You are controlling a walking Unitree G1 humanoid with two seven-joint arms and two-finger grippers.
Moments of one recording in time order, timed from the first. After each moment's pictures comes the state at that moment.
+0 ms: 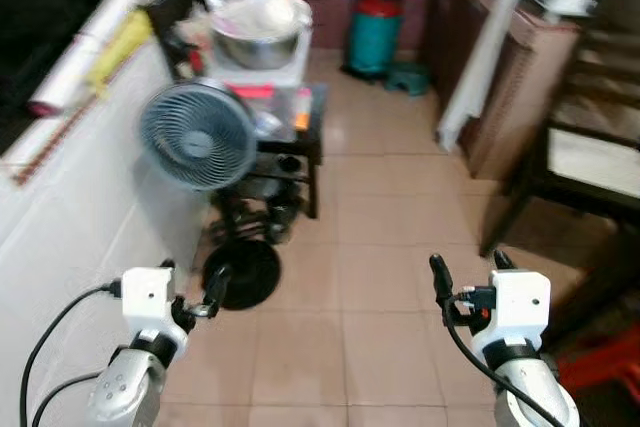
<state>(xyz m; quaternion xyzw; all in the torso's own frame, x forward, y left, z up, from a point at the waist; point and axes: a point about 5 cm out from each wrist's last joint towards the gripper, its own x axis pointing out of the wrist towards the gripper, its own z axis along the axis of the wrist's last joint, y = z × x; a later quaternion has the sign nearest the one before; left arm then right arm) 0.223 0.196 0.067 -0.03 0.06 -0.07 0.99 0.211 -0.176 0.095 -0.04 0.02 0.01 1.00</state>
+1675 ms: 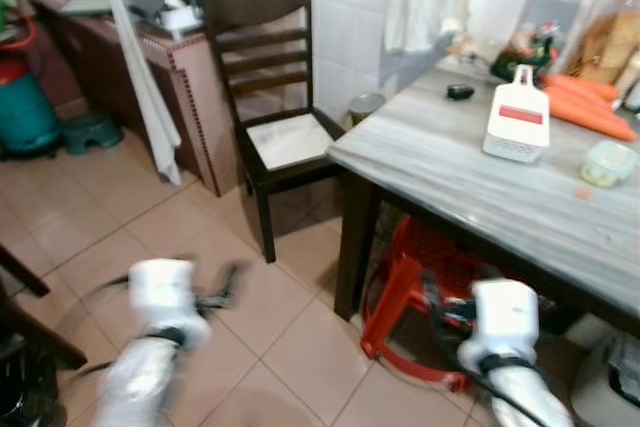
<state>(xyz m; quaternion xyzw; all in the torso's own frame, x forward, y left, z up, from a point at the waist) 0.237 0.169 0.060 -0.05 0.08 -0.11 0.99 0.205 -0.177 0.077 -0.05 0.06 0.01 1.00</state>
